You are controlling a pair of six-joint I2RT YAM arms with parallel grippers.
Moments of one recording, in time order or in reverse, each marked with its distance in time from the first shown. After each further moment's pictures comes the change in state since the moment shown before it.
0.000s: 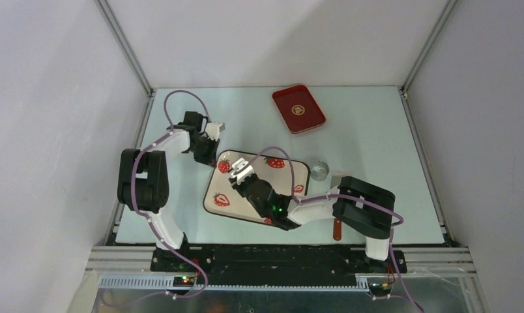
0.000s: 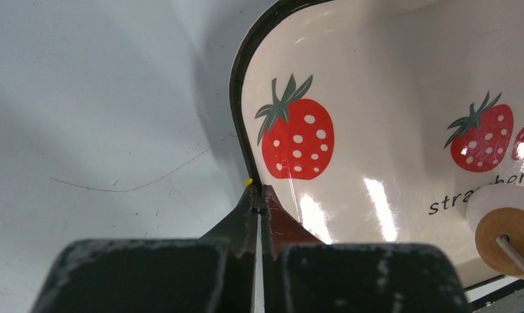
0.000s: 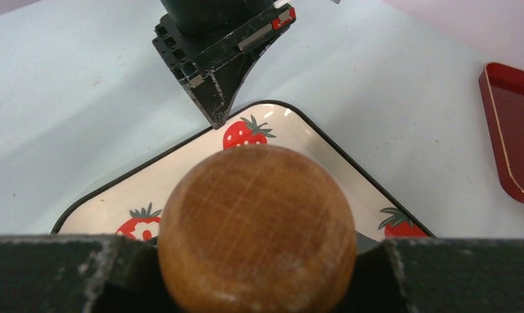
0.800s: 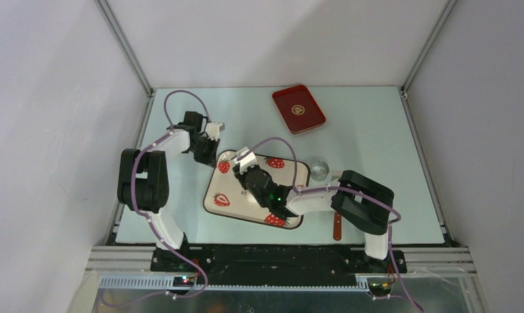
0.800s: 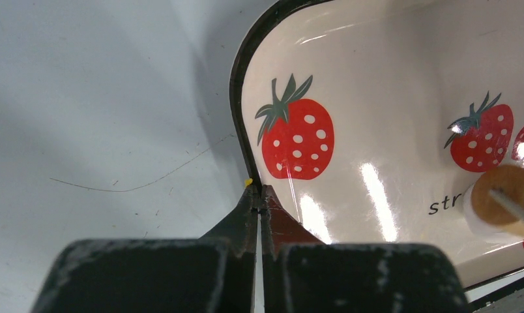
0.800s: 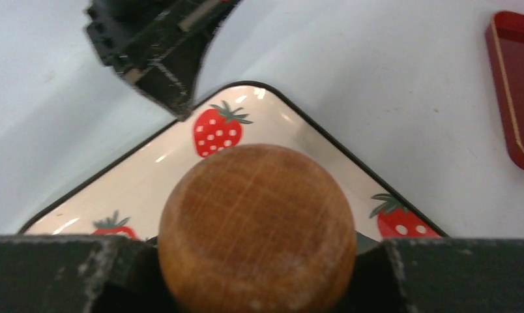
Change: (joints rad) left arm 0.000 0.000 0.000 0.000 0.000 0.000; right arm -0.081 0.024 0.069 -0.163 -0.040 0.126
